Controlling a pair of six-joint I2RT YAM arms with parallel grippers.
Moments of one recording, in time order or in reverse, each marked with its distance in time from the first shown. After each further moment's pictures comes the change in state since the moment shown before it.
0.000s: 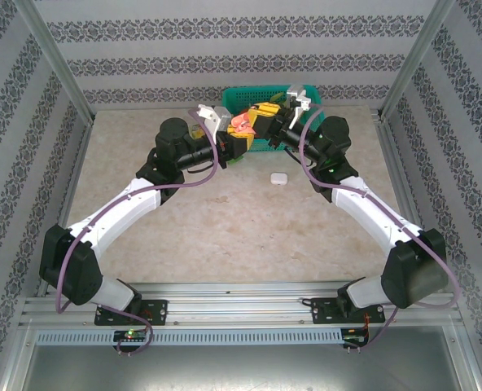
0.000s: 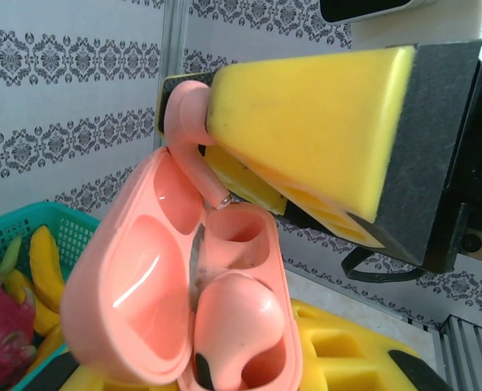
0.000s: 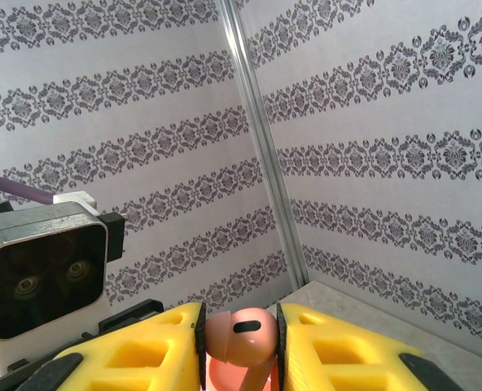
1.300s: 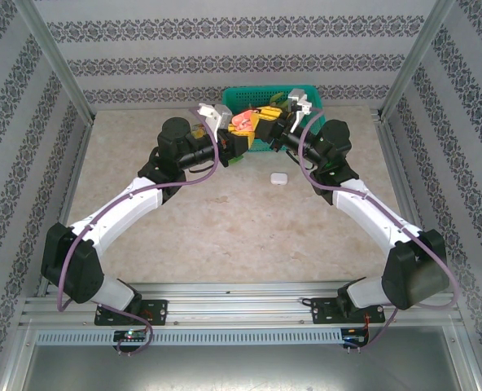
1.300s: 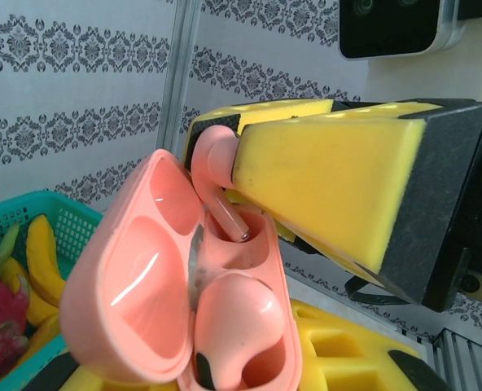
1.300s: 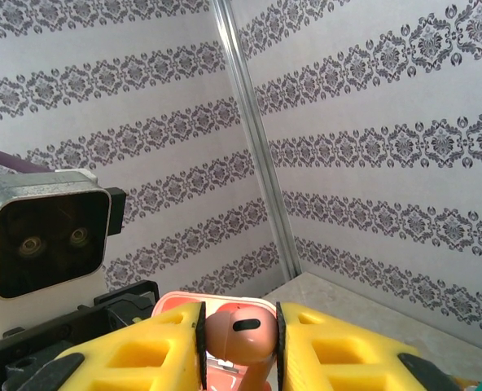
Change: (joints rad) left arm -0.006 0.015 0.011 0.000 -0.027 -0.052; right arm -0.010 -0.011 -0.046 0.005 -0.001 -0.023
